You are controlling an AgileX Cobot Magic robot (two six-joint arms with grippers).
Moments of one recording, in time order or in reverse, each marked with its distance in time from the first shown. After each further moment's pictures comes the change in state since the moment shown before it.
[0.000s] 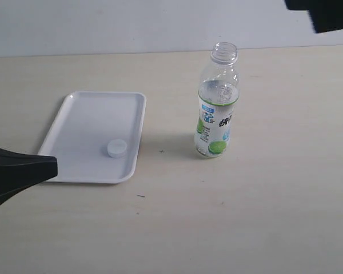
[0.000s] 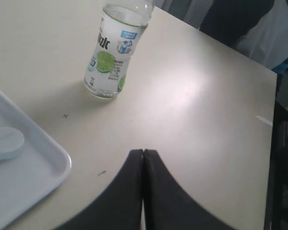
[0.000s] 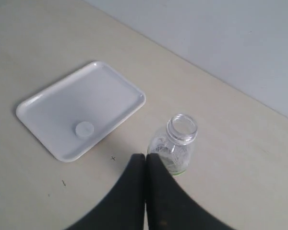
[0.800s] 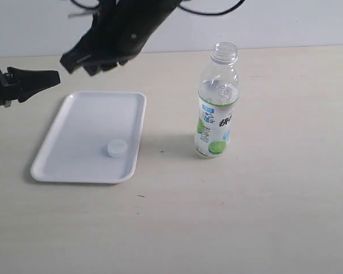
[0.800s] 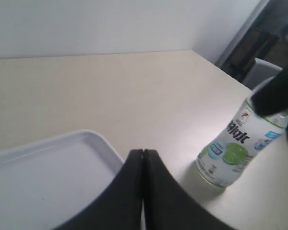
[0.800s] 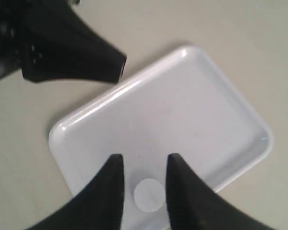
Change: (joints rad) left arm 0.000 0.558 -0.592 -0.192 0.005 -0.081; right arm 0.021 1.036 -0.659 0.409 -0.052 -0.328
